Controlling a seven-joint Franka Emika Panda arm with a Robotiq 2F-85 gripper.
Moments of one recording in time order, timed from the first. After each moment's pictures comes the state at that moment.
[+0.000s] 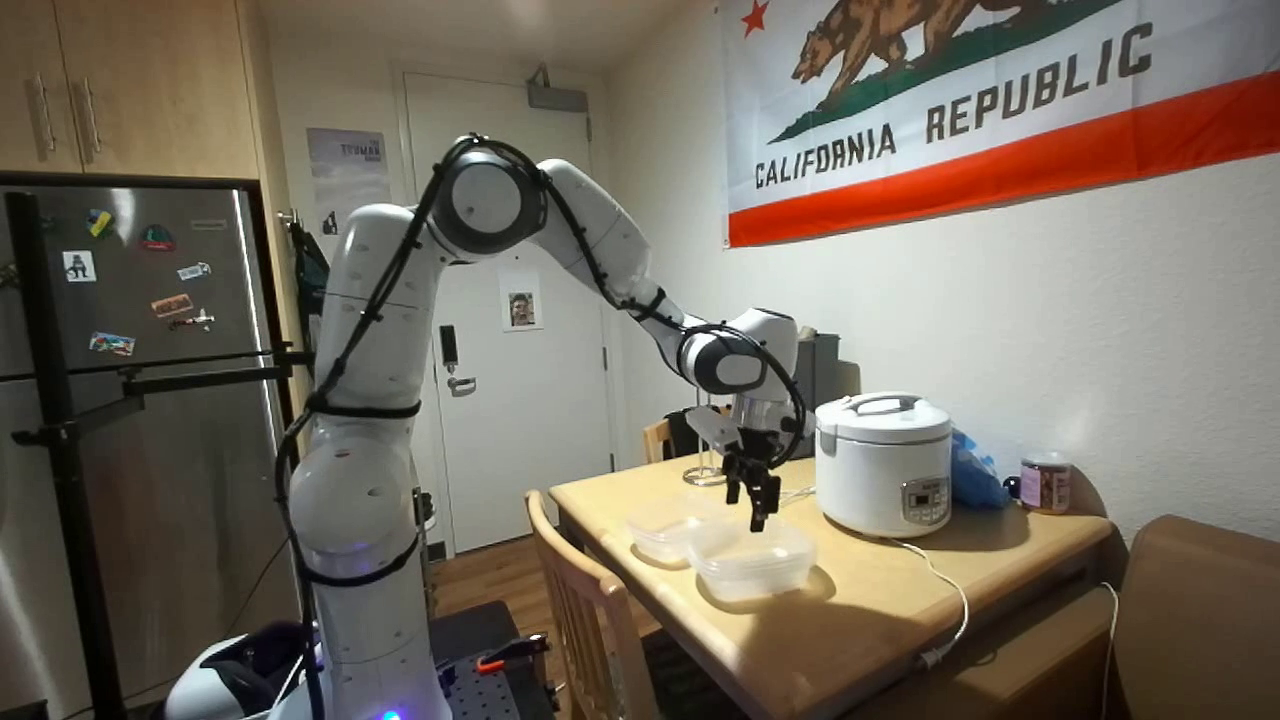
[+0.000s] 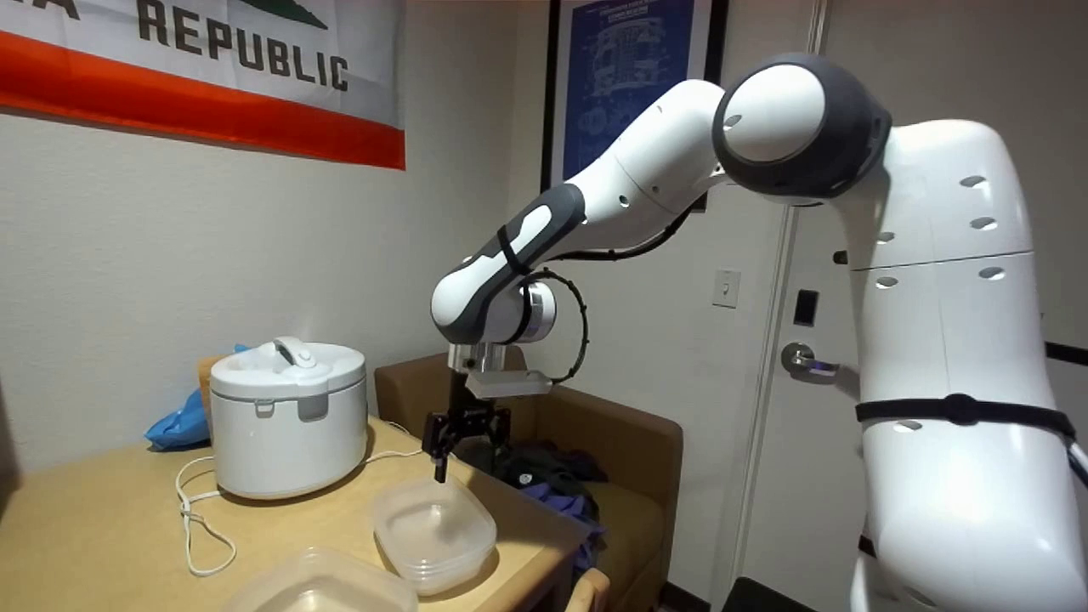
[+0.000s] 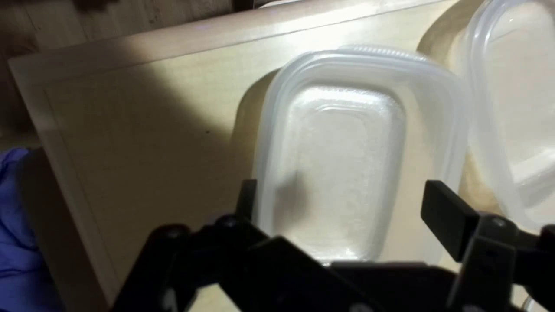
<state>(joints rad) -0.05 0.23 0.00 -2.12 0.19 2.27 0.01</state>
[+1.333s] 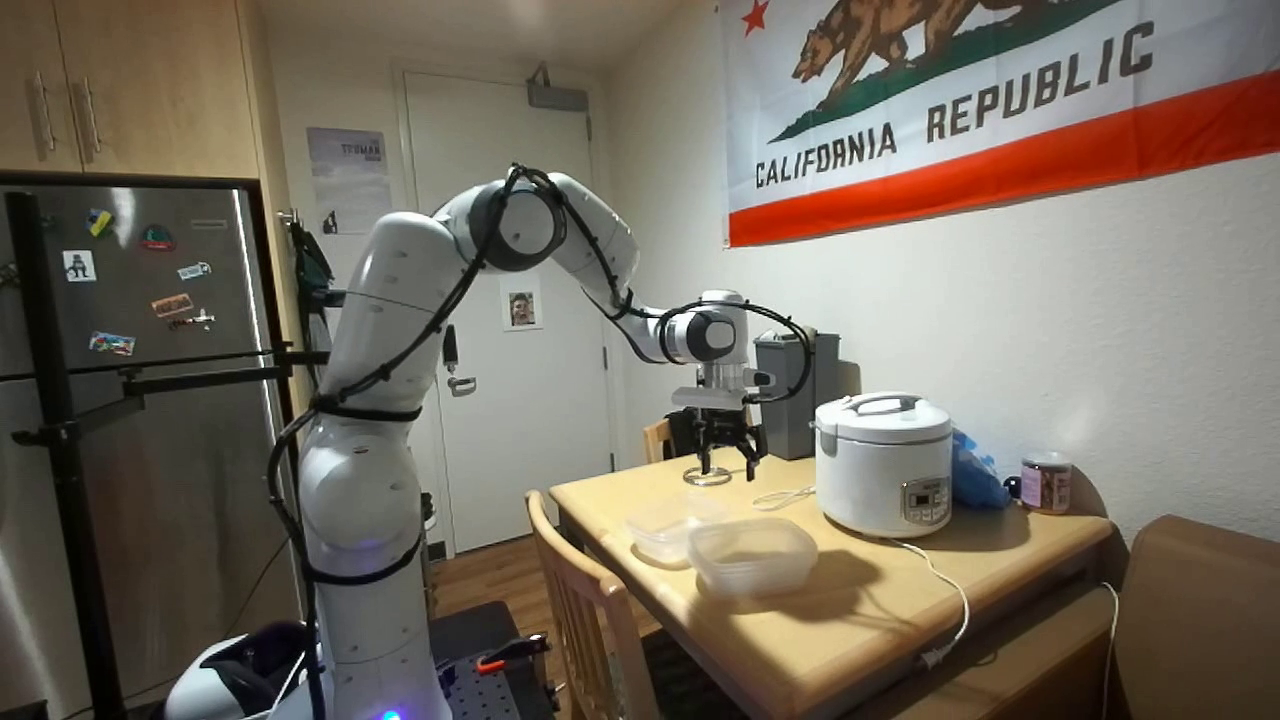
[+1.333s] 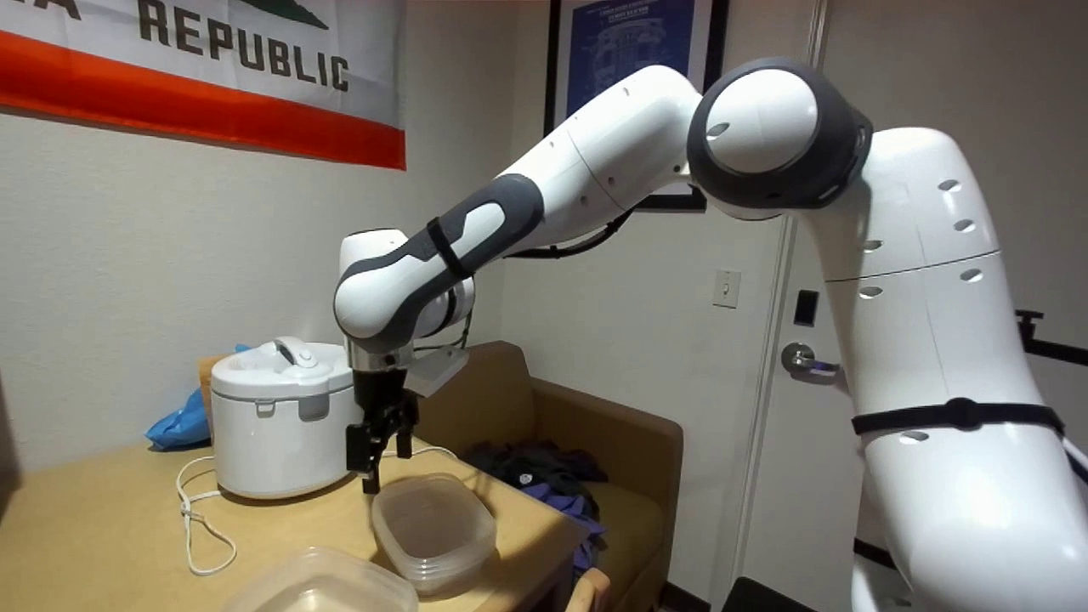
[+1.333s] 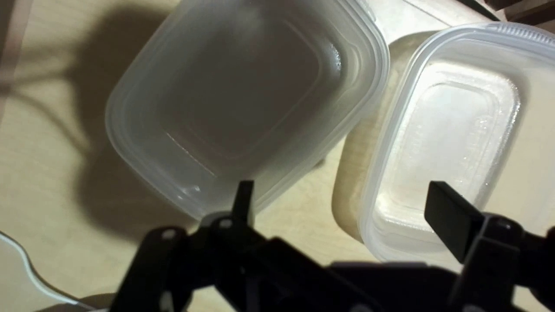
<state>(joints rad) 0.10 0.34 0.10 -1.89 -0.09 2.17 -0.23</state>
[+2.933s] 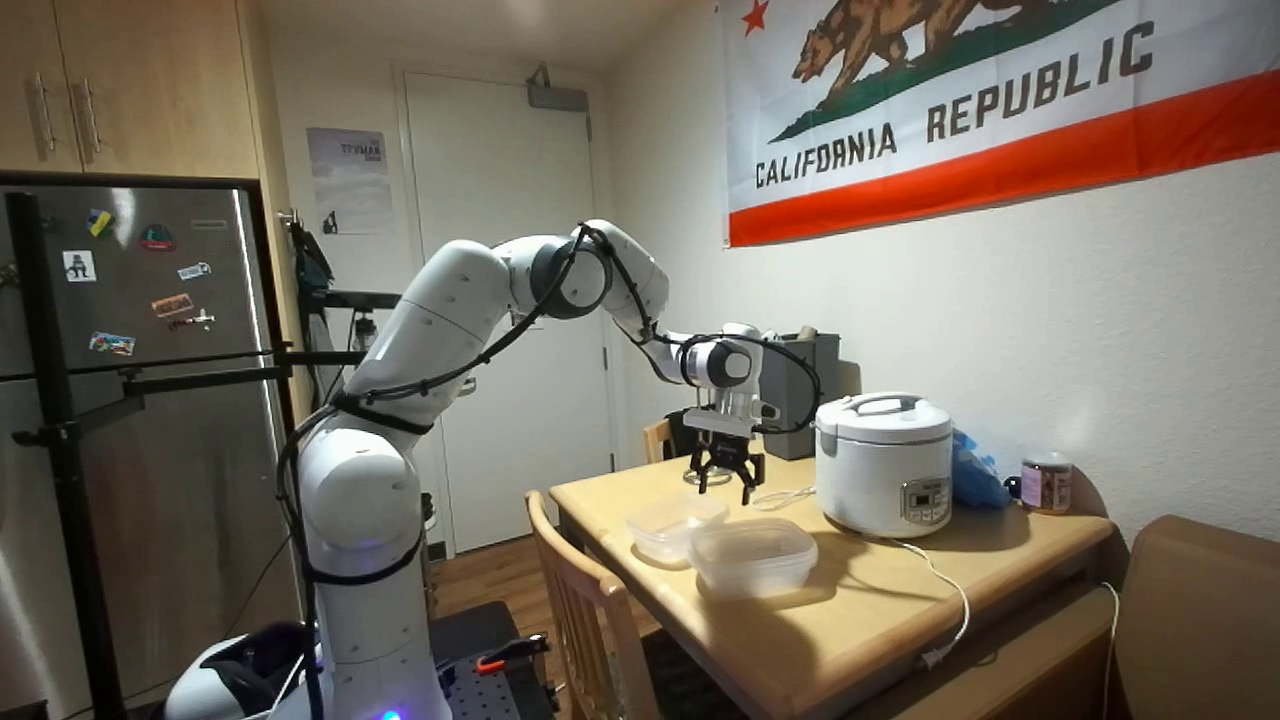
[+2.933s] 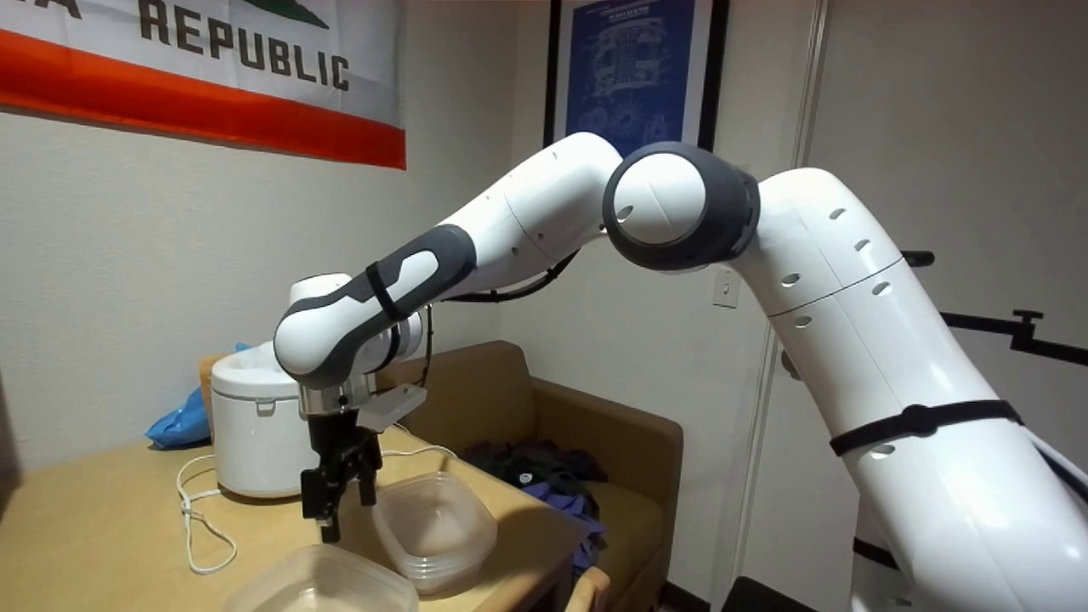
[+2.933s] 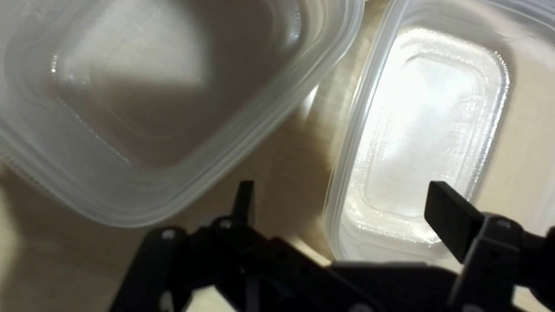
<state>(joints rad) 0.12 0.61 0.14 -1.61 -0.05 2.03 -0.25</state>
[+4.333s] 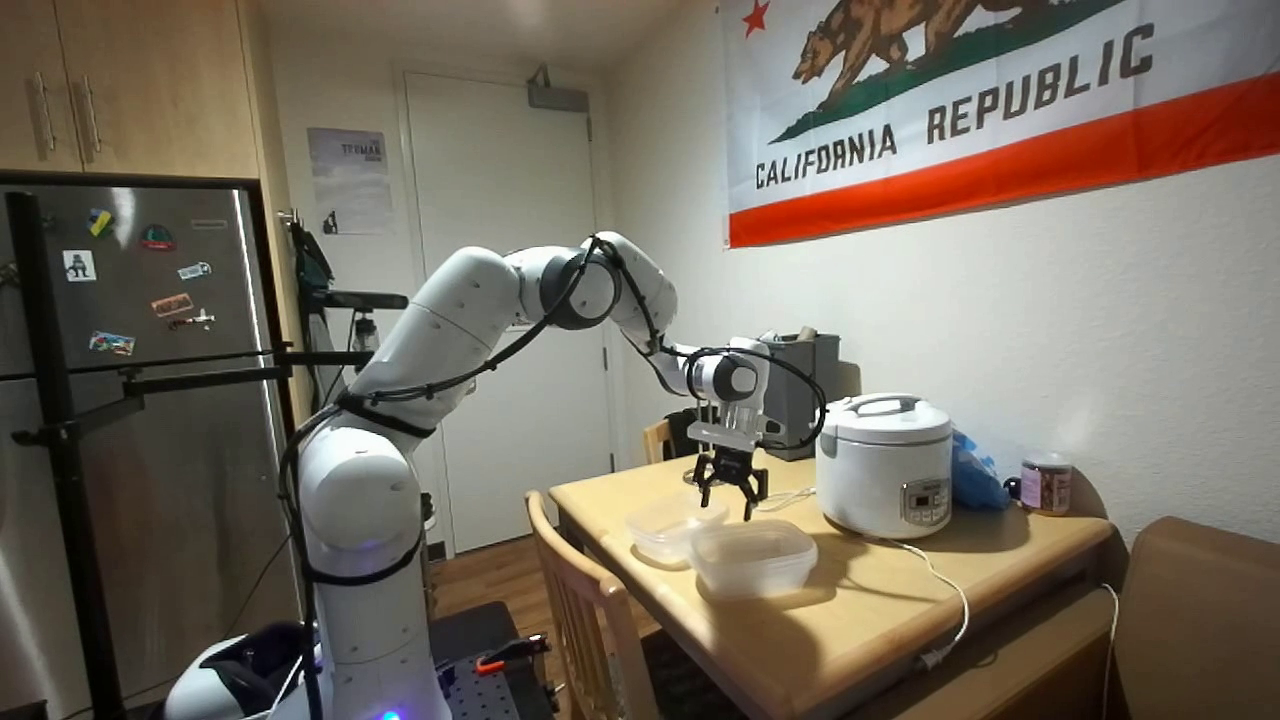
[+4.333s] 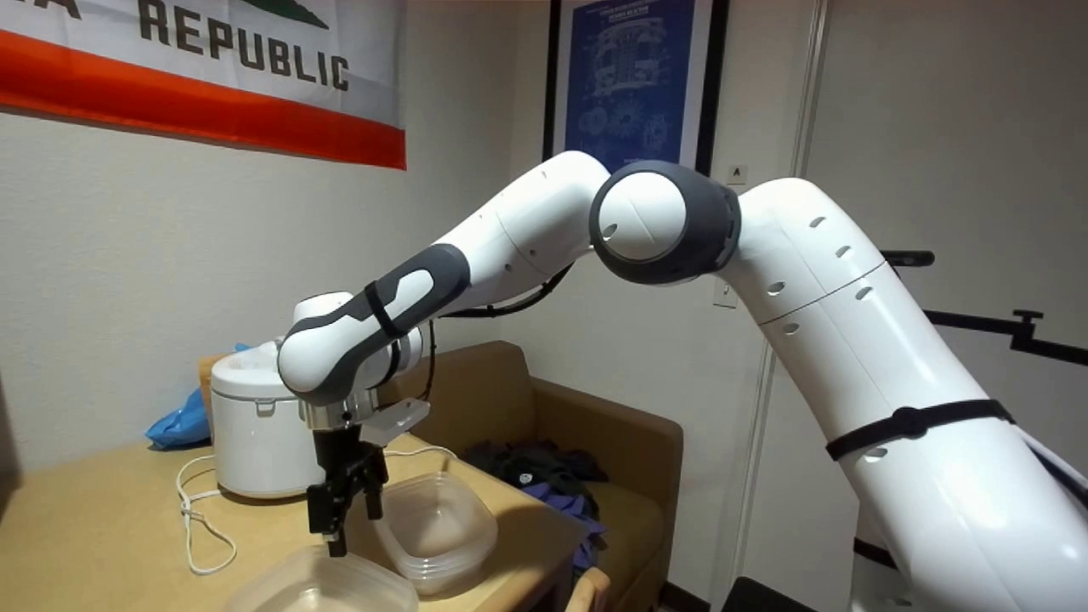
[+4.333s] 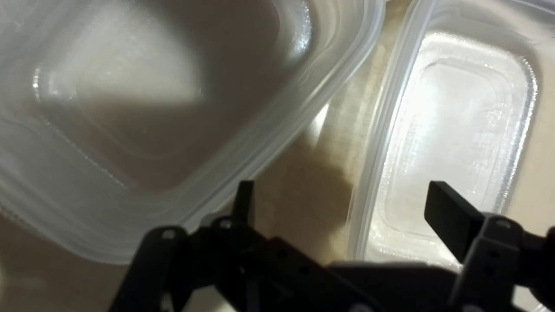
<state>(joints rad) 0.11 0.66 0.14 -1.59 -0.06 2.02 -0.25</state>
